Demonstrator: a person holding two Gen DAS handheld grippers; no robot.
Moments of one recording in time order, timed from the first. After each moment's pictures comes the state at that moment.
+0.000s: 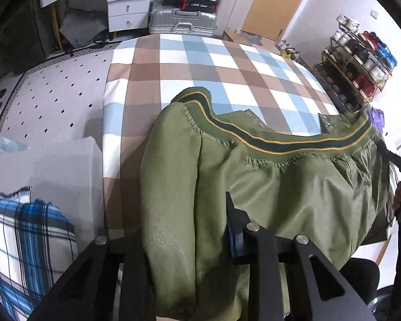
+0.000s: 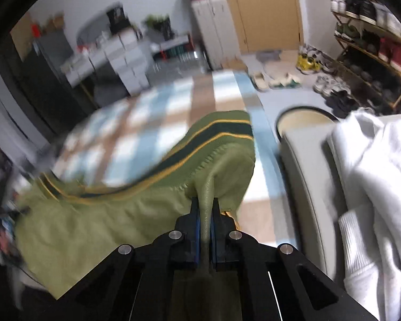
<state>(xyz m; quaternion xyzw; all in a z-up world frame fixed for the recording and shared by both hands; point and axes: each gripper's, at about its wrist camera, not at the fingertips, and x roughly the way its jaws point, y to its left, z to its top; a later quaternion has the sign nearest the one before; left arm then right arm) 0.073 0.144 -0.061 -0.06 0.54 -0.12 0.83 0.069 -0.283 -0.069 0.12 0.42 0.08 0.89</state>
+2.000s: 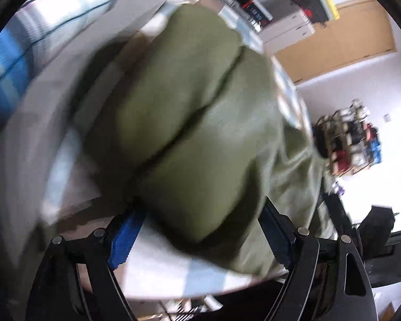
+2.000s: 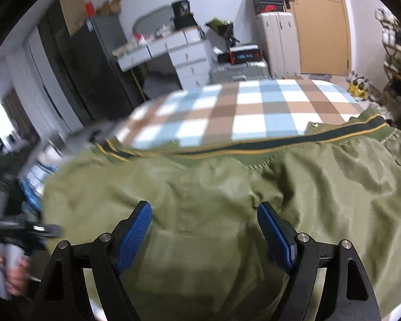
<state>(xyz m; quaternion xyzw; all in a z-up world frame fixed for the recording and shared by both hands) -0.009 0.163 -0.139 -0.37 0.52 -0.09 0.76 0.009 -0.052 -0.105 0.07 0.37 0.18 0.91</state>
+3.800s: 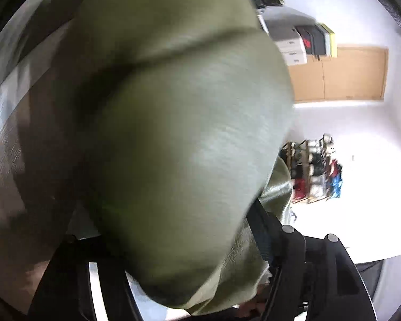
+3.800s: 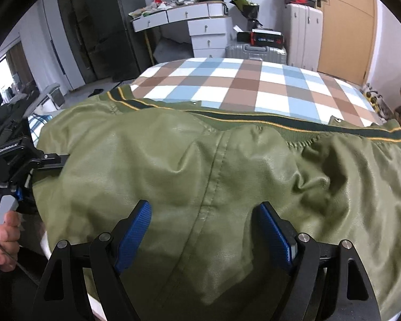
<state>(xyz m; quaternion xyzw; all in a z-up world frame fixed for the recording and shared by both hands) 0.002 0.189 -0.201 -0.49 0.48 -0.13 0.72 0.013 -0.005 -0.133 -0.04 0.43 0.19 0.88</state>
